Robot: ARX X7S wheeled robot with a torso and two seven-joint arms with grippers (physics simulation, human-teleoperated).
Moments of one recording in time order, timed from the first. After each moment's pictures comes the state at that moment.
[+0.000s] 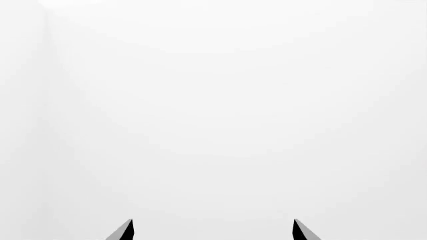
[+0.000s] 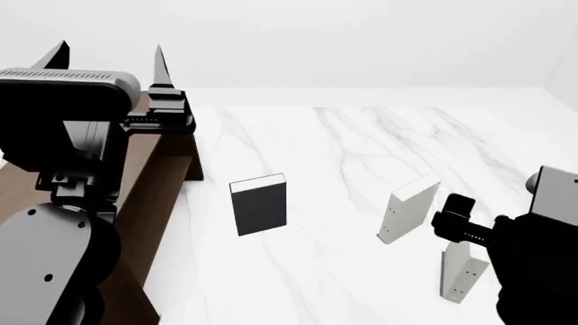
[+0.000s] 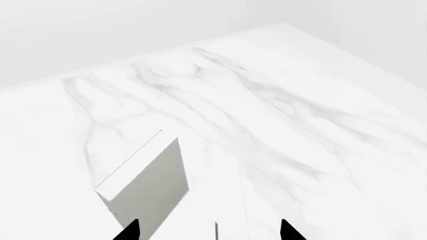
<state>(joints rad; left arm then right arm) -0.66 -0.28 0.06 0.72 -0.29 -0.87 -0.26 0.44 0.81 -0.12 -0.48 1.54 0.77 1.27</state>
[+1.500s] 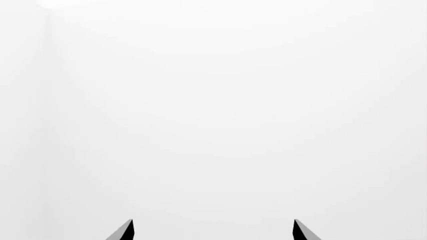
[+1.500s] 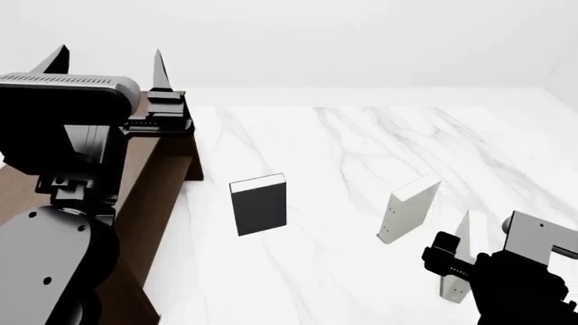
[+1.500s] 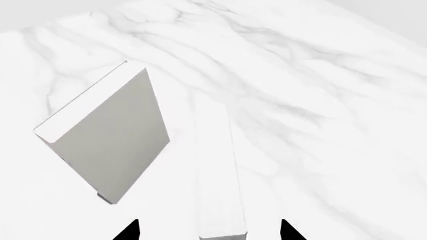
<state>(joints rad) -0.64 -0.31 0.06 0.72 -0.31 -0.85 -0.28 0.26 0.73 -0.16 -0.34 1.36 0.66 1.11</state>
